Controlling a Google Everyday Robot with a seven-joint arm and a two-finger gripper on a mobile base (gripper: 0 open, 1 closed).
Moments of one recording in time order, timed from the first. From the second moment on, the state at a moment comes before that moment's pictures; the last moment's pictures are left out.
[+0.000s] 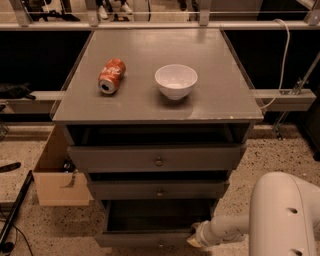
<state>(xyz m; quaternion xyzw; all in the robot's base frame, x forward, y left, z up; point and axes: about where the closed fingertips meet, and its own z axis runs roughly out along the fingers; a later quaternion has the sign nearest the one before) 0.456 -0.155 0.175 -0.49 0.85 0.13 0.17</state>
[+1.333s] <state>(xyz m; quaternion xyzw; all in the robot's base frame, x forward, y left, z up) 0.451 -0.155 0.175 -0.48 0.85 0.14 0.17</state>
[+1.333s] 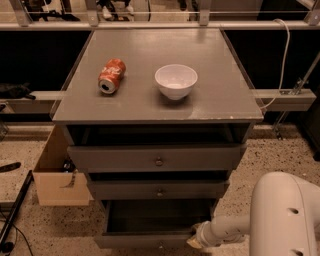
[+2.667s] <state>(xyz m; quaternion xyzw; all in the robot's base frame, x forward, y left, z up) 0.449 -0.156 0.170 -0.48 0.85 0.14 0.17</state>
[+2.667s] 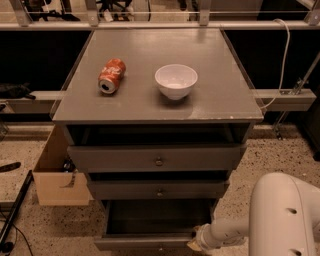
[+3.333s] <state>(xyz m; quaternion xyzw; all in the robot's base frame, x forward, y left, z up) 0.429 -0.158 0.172 -0.48 0.85 0.14 0.16</state>
